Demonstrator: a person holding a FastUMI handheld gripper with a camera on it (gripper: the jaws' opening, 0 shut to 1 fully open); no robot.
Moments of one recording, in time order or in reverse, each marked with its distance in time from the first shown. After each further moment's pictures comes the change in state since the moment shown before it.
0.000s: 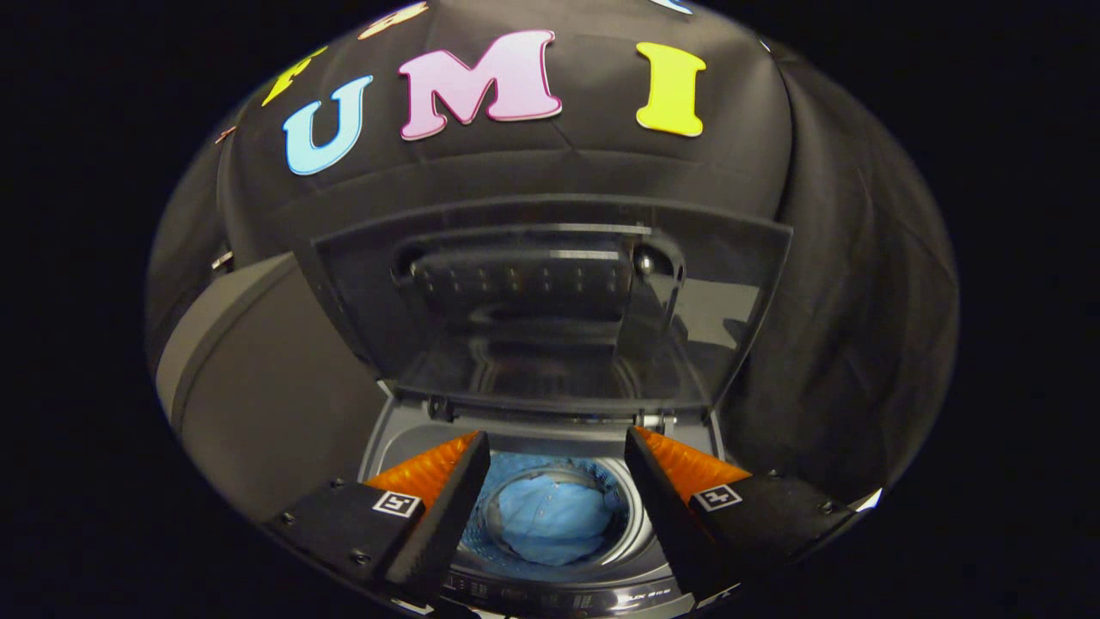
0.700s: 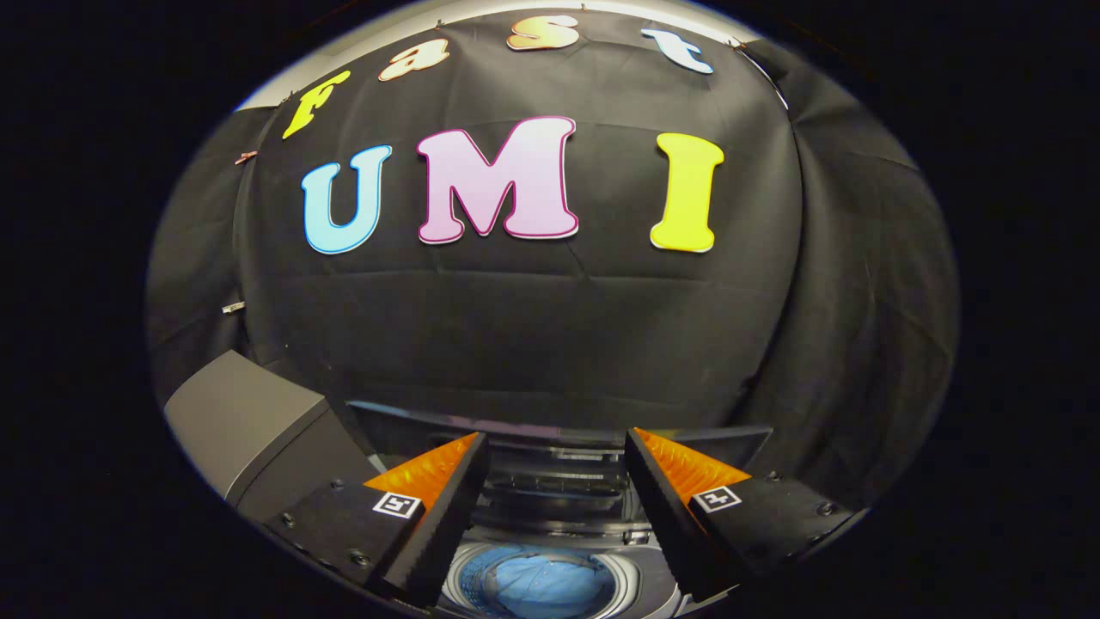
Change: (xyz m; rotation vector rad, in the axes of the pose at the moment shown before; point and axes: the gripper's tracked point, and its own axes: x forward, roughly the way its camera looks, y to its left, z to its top) arm -0.005 0.018 0.140 -0.047 -0.316 0.024
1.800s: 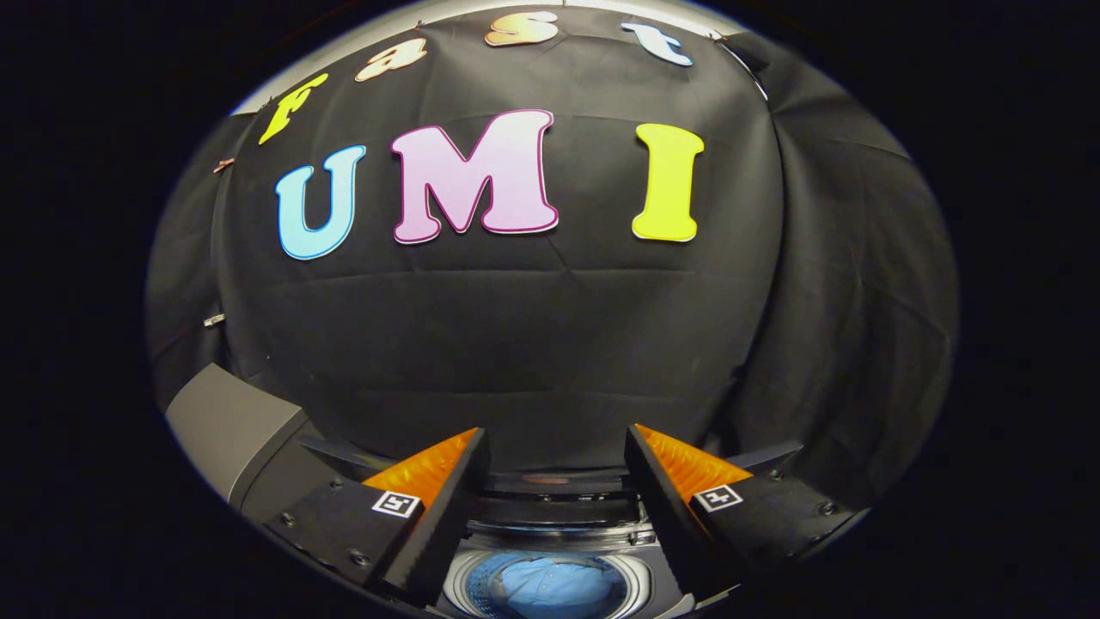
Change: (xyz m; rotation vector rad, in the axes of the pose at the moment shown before) arm 0.000 -0.006 -0.021 0.047 0.030 -0.087
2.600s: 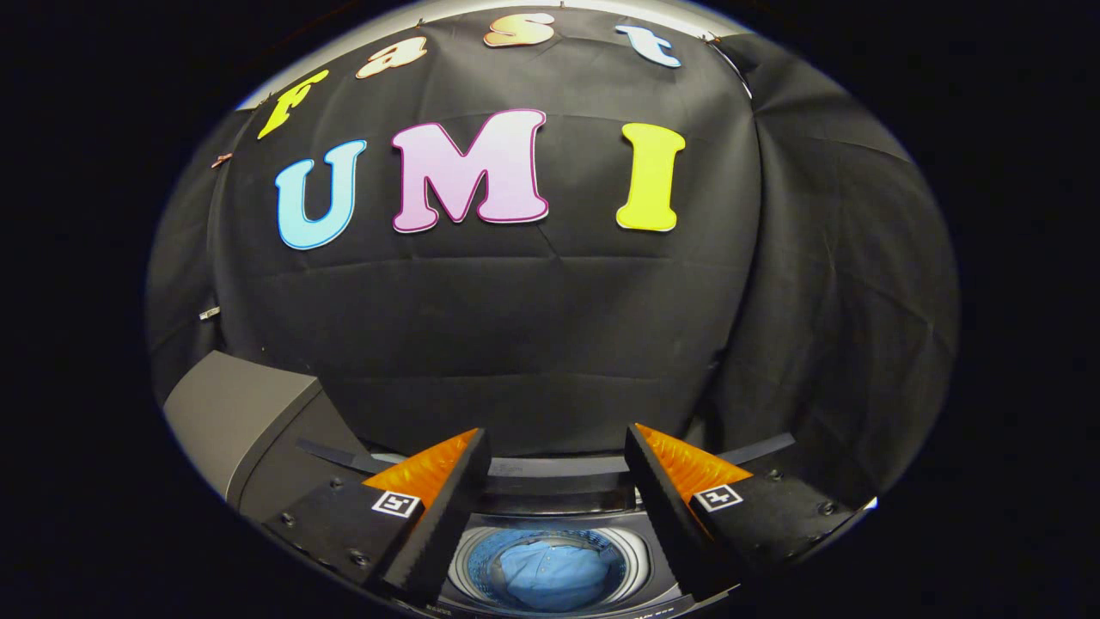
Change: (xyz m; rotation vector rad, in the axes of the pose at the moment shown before) arm -0.044 0.002 -0.026 0.000 0.023 -0.040
